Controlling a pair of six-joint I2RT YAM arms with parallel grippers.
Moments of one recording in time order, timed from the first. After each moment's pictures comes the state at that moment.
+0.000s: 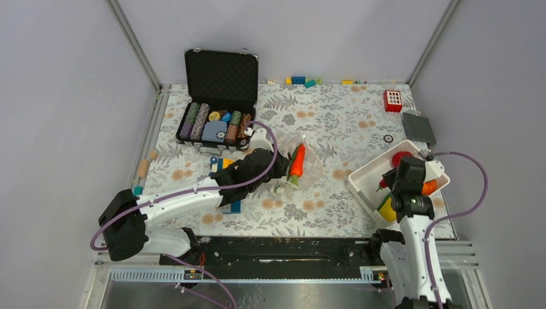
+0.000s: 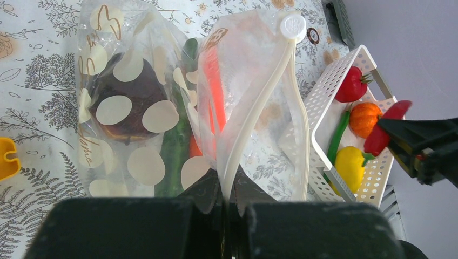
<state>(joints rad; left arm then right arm) -0.99 1.29 0.84 0.02 -0.37 -0.83 -0.13 0.68 0.52 -0.54 0.31 0.77</state>
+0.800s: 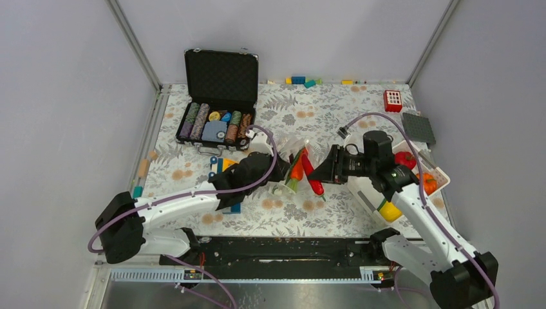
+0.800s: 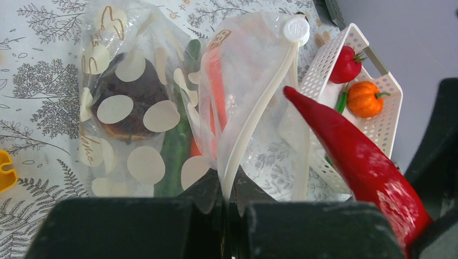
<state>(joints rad) -0.99 1.27 0.79 0.08 -0.31 -0.76 0.36 0.91 0.76 -0.40 -0.81 0.76</state>
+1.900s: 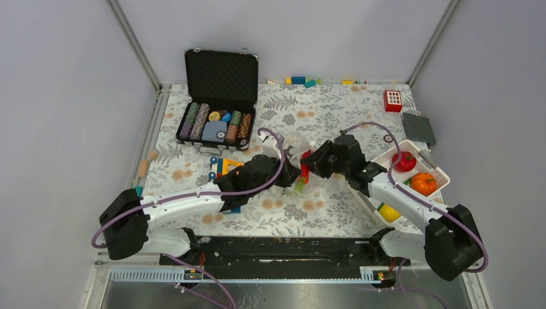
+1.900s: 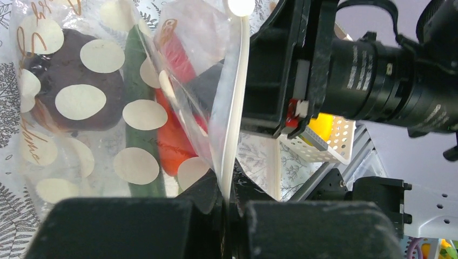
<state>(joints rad) -1.04 1.29 0.78 0.18 -0.17 -0.72 0.50 1.20 0.68 -0.09 -0.21 1.19</state>
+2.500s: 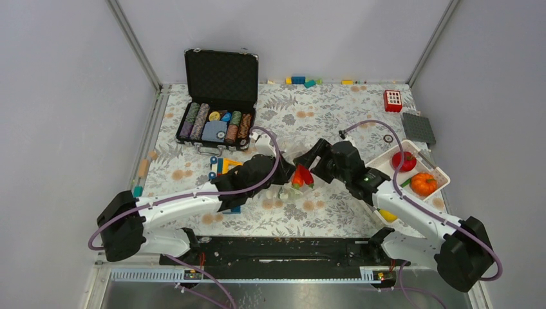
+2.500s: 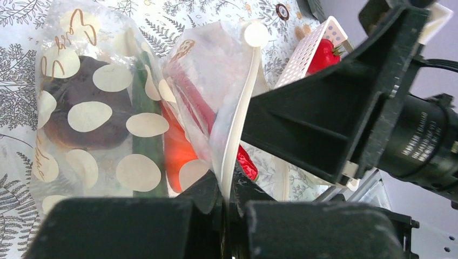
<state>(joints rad) -1.04 1.27 0.79 0.10 -0.30 -0.80 0.65 1.10 0.68 -0.15 0.04 1.09</state>
